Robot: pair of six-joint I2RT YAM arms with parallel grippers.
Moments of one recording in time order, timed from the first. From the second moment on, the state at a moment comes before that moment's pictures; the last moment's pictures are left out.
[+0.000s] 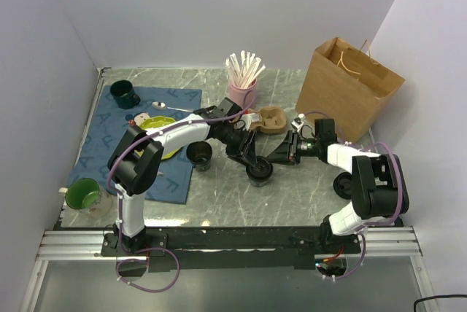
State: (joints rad) left arm -0.71 1.95 1.42 -0.52 0.70 -0.41; right arm 0.04 1.53 0.64 -0.01 -1.11 0.56
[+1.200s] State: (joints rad) left arm -0.62 1.82 1.67 -0.74 0.36 -0.43; right arm 0.28 1.13 1.01 -0.72 -0.42 0.45
